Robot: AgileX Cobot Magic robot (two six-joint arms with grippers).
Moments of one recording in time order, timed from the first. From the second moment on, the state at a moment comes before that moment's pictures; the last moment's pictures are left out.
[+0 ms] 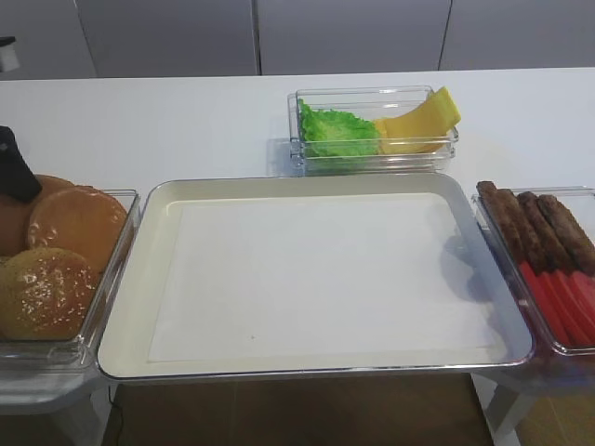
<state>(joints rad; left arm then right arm) 0.17 1.73 -1.37 -0.36 1.23 0.77 0.15 -0.02 -0.49 0.01 1.13 0.03</state>
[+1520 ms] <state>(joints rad) -0.02 1.42 -1.39 -0.36 1.24 0.69 0.15 -0.02 -0.49 0.01 1.13 0.03</state>
